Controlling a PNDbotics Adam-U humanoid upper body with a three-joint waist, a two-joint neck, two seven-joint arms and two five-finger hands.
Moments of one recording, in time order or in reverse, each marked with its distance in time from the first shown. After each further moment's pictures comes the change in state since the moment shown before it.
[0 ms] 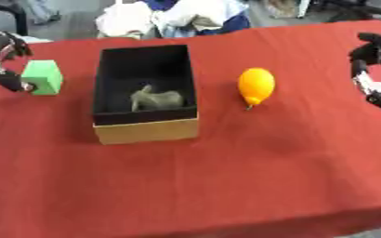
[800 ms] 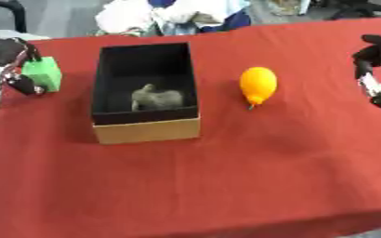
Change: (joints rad) left arm 0.000 -0.021 0.000 0.001 0.016 0.024 0.018; right arm -0.006 0.002 0.000 0.006 -0.001 0.000 0.000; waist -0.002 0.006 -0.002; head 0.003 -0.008
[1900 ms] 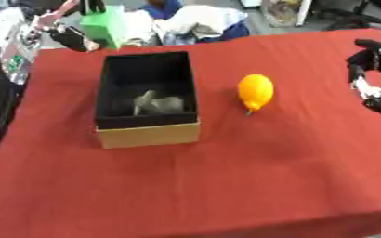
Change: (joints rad) left arm -0.056 -0.112 -0.249 -0.415 0.278 -0.233 -0.199; right arm 0.013 0.009 0.000 0.007 0.000 -0.003 0.004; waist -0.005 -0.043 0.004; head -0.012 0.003
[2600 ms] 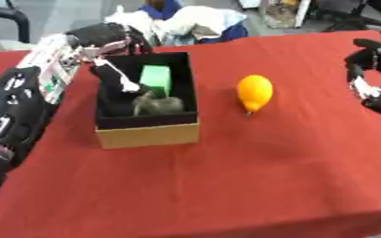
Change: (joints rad) left arm 0.059 0.005 -0.083 -0.041 0.173 -0.109 -0.227; right arm -0.006 0.006 0.000 0.006 0.000 0.000 0.000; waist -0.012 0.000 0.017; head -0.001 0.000
